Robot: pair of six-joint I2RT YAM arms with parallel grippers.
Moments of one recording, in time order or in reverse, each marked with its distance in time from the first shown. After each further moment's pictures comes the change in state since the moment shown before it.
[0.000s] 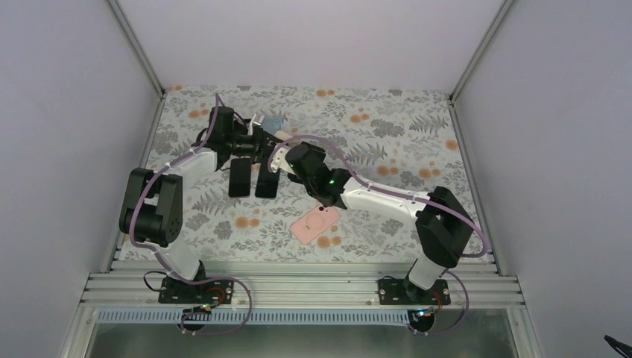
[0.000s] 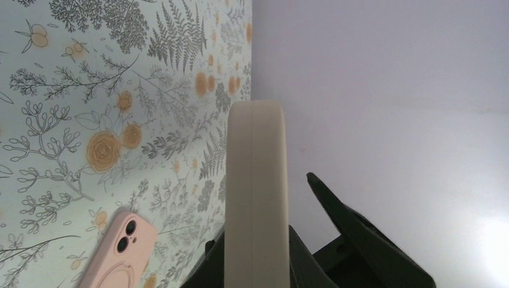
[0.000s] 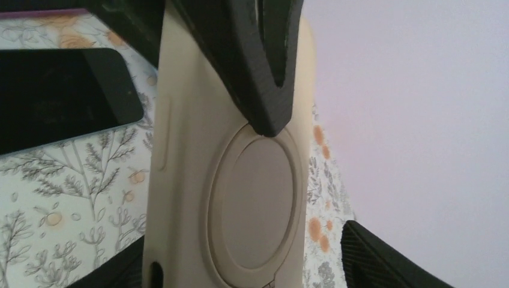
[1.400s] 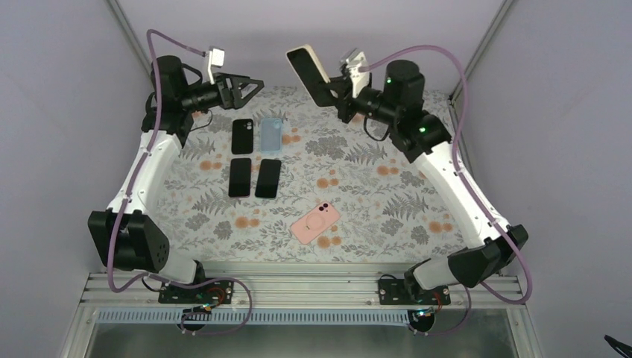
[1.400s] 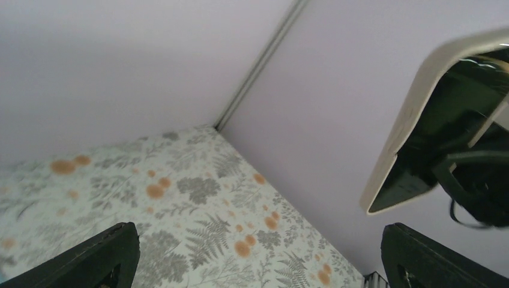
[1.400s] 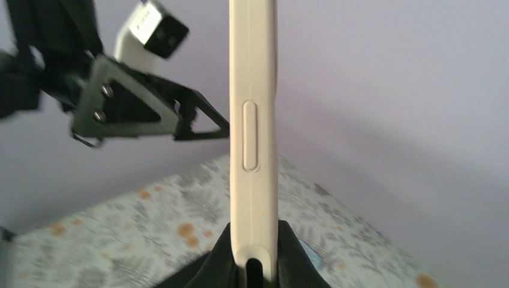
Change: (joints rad) left arm 0.141 -0.215 0.385 -0.185 -0.165 0.546; right arm -0.438 -0.238 0.428 -0.209 -0.952 0.509
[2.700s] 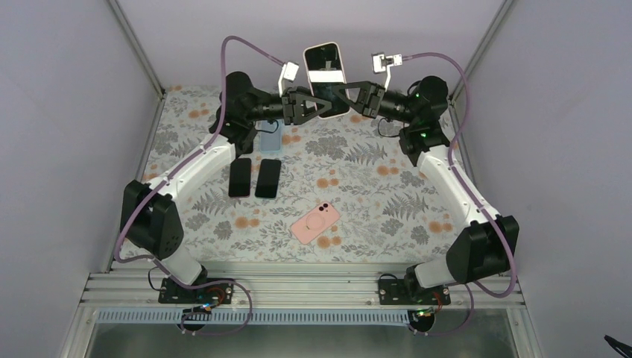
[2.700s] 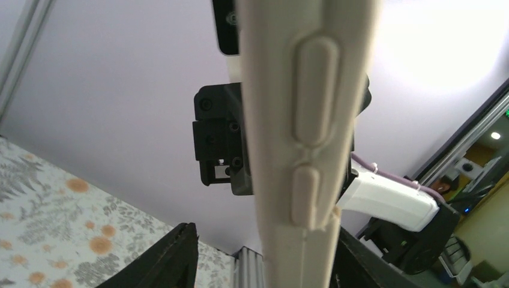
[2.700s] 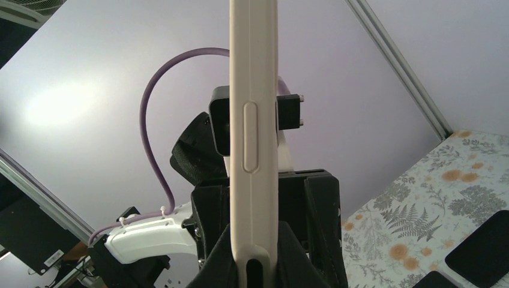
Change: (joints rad) left arm -0.423 0.144 -0.023 0.600 0.089 -0.385; right arm -0.252 0.003 -0.296 0.792 -0.678 1.081
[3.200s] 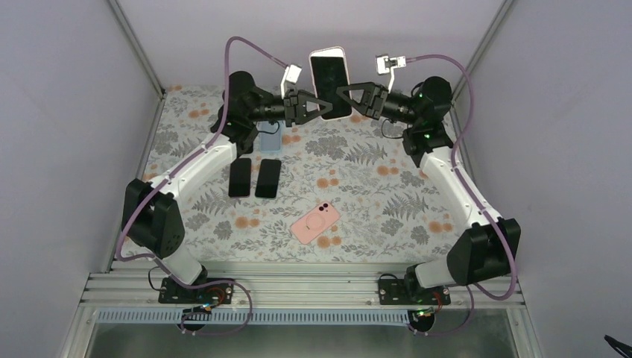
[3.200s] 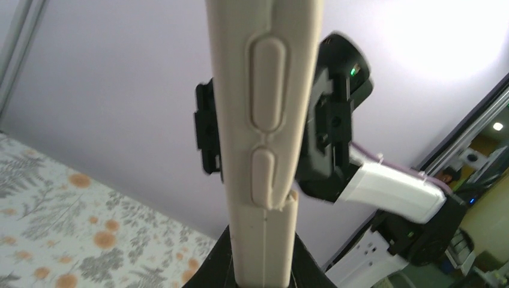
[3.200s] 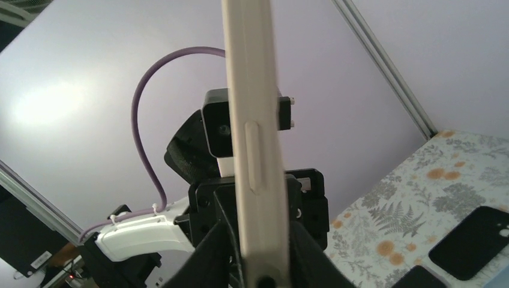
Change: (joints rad) left arm -0.008 0.016 0.006 0.001 0.009 0.024; right arm -0.026 -0.011 -0.029 0.013 -0.008 -0.010
